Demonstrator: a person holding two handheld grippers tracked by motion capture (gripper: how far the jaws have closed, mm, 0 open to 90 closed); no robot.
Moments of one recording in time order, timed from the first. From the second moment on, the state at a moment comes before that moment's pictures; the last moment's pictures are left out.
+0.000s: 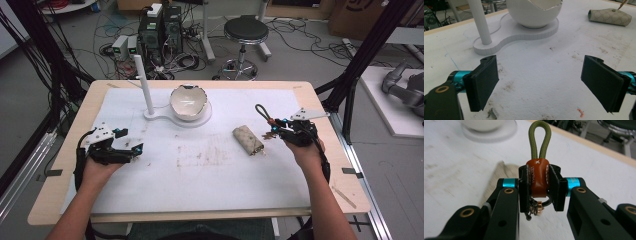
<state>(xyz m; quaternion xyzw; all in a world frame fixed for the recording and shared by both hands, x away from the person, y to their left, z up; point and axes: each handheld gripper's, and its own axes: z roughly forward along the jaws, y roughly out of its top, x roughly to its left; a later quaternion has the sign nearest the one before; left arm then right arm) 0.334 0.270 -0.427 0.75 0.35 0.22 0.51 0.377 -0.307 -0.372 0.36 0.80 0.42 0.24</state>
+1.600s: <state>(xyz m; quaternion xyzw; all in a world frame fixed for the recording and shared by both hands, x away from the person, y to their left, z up) 0.280 0.326 -0.425 0.72 0.40 0.27 0.50 0.433 -0.120 -0.286 0.18 0.83 0.47 0.23</state>
